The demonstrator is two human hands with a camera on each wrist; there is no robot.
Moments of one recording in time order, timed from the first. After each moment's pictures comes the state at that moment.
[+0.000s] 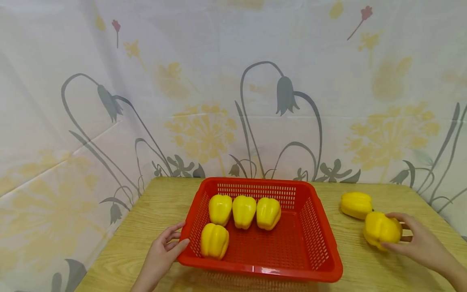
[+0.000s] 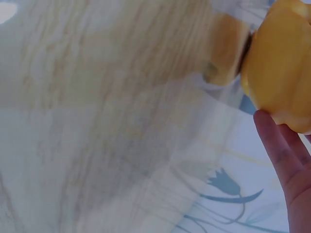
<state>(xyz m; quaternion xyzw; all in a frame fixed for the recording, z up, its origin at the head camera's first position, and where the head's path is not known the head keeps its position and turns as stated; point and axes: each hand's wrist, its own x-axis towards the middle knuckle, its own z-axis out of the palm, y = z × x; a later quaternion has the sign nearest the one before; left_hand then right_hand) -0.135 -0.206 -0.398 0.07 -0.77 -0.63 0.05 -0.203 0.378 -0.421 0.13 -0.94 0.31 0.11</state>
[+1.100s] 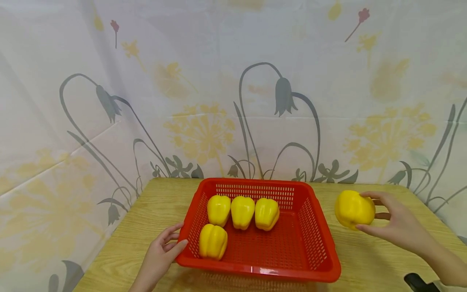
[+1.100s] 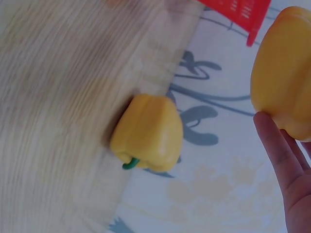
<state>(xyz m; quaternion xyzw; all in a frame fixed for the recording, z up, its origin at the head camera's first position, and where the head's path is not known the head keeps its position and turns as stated) -0.133 -0.204 -0.395 0.07 -0.77 -0.63 0.05 -0.201 0.314 -0.360 0.26 -0.87 0.35 0.22</state>
